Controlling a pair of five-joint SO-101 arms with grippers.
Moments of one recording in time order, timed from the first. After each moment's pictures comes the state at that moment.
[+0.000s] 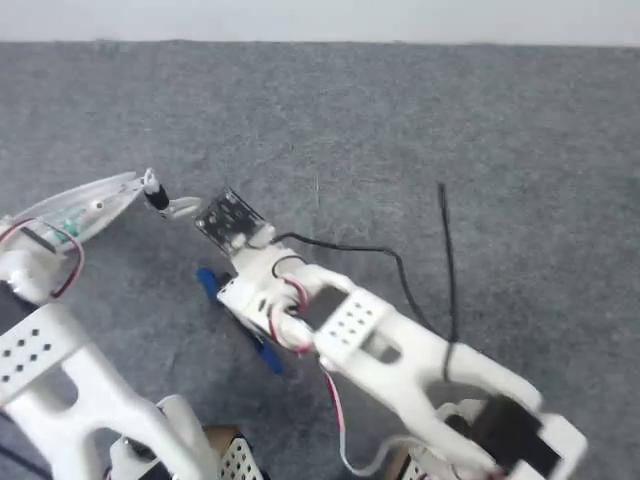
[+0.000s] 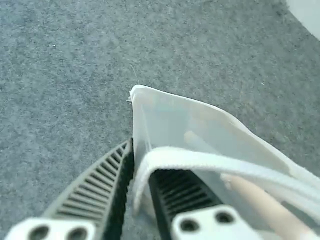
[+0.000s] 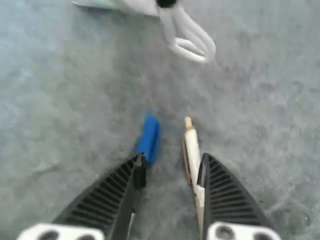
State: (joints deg) left arm -47.9 -40.6 32.0 68.4 18.2; right arm -54.4 -12.4 40.2 23.5 -0.9
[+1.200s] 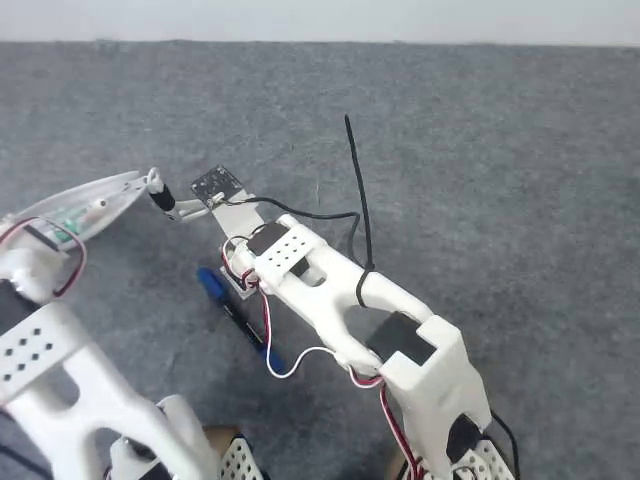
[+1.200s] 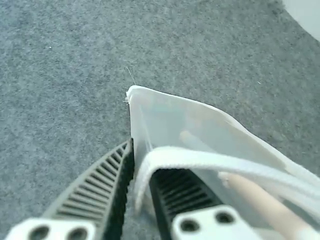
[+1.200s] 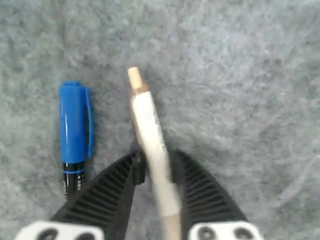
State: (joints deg) left arm -47.0 -40.6 32.0 68.2 18.2; right arm -49.8 27.7 0.9 49.6 -6.0
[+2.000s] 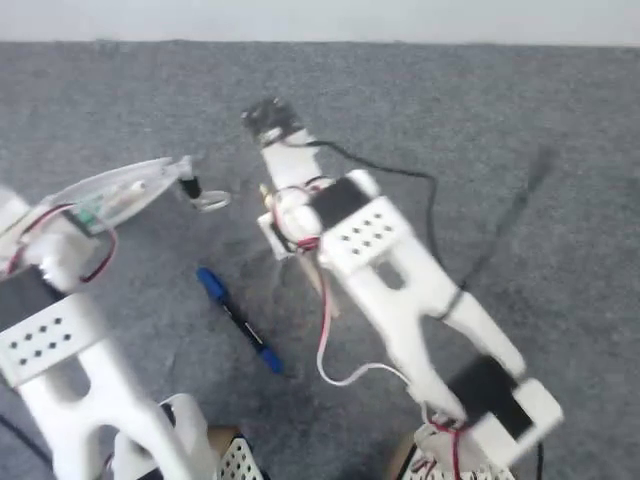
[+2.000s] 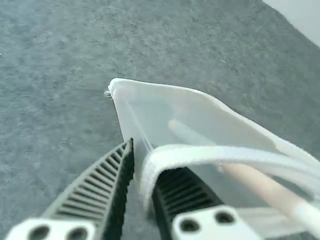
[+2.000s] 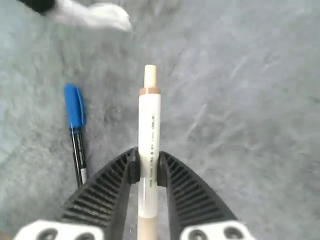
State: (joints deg) left arm -36.7 -40.6 31.9 68.3 18.2; right arm -40.2 -2.6 0.9 71.6 -6.4
